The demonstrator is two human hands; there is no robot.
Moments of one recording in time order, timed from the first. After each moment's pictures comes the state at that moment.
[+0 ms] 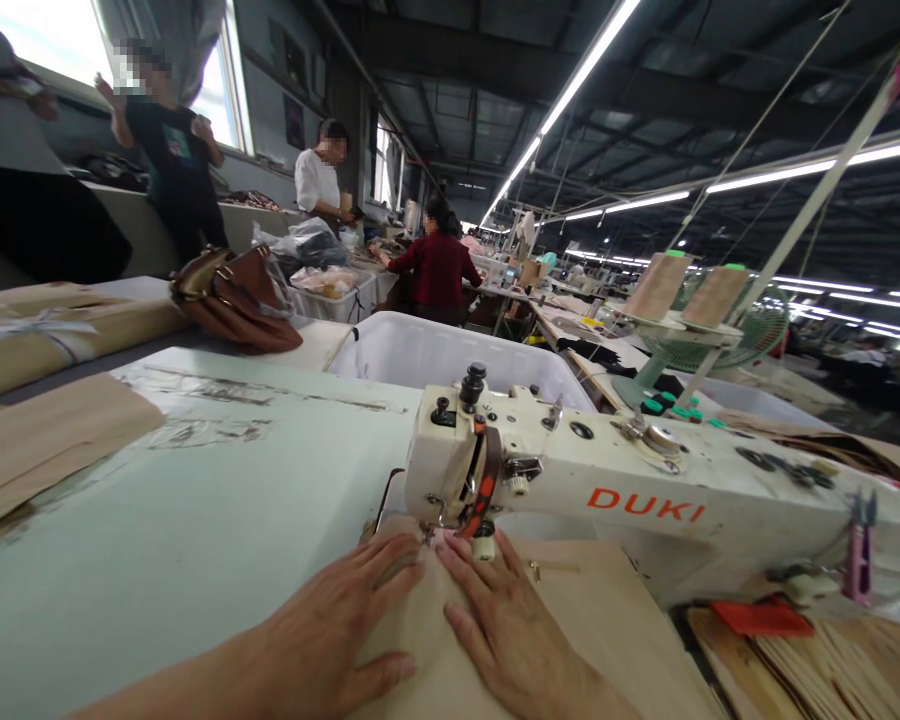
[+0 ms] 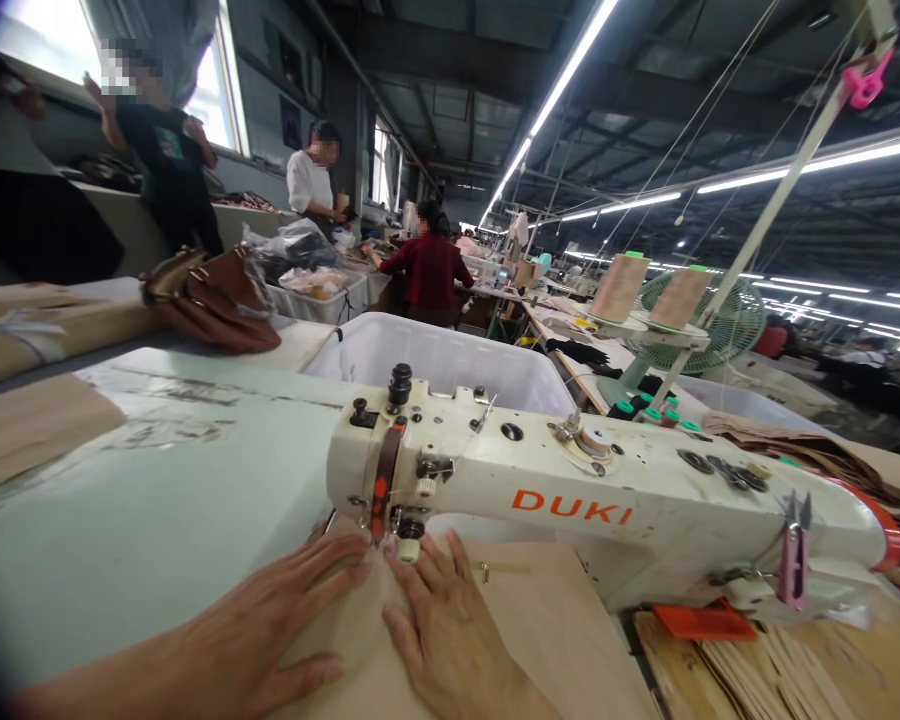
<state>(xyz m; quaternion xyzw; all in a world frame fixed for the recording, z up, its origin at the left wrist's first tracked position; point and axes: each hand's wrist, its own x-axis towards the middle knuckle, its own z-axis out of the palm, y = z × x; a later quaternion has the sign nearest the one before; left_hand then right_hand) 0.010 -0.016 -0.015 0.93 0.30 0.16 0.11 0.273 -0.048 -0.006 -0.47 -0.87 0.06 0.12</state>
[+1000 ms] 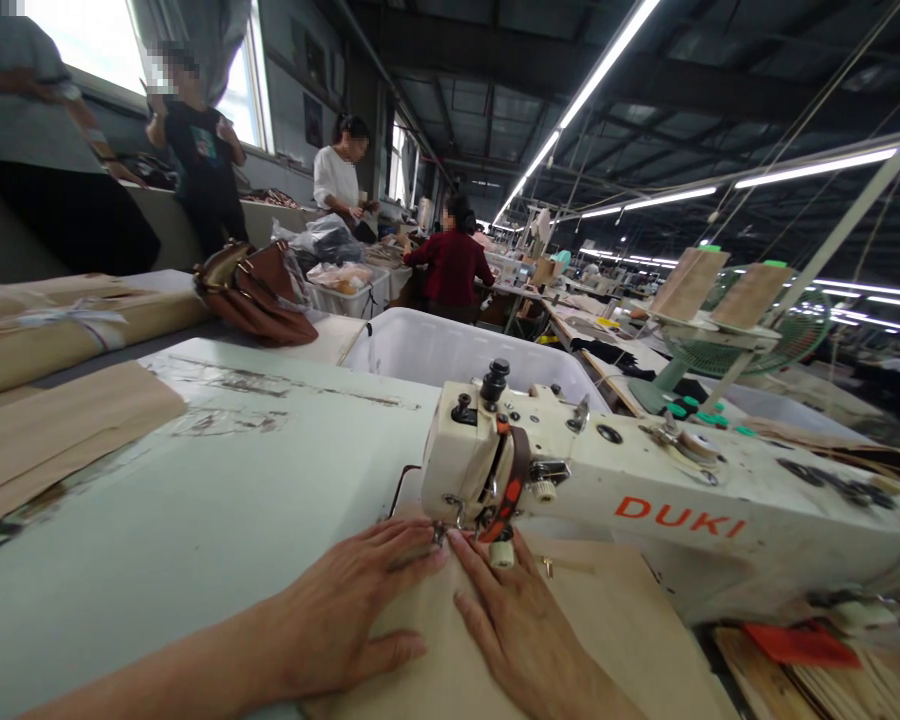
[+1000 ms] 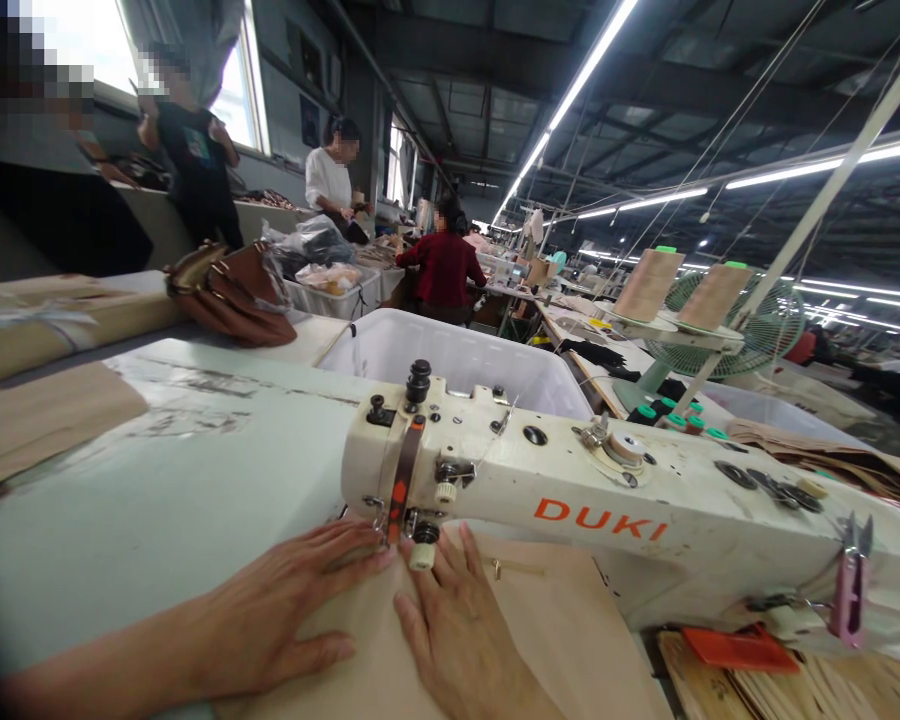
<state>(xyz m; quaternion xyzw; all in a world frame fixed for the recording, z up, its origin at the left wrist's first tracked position) 0.009 0.000 0.002 0.94 0.29 0.15 0.12 0.268 -0.037 -0.014 -0.46 -0.88 -0.02 0.10</state>
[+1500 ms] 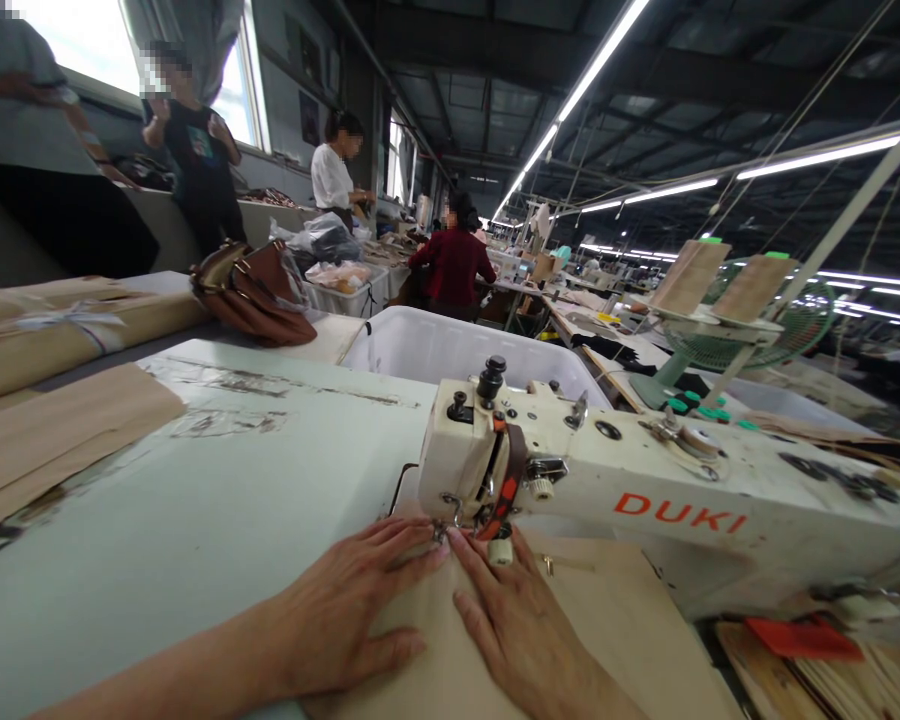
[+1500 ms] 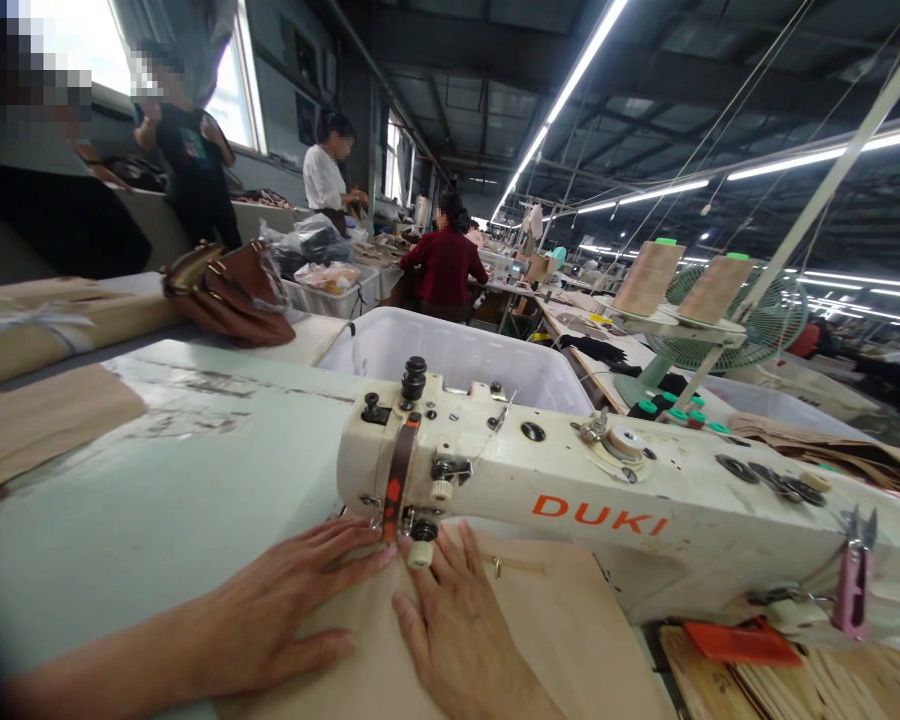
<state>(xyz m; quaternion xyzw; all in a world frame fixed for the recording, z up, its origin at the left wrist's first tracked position) 0.009 -0.001 0.001 0.94 0.28 0.15 0.10 0.267 -0.041 -0.014 -0.49 -0.87 0.00 0.12</state>
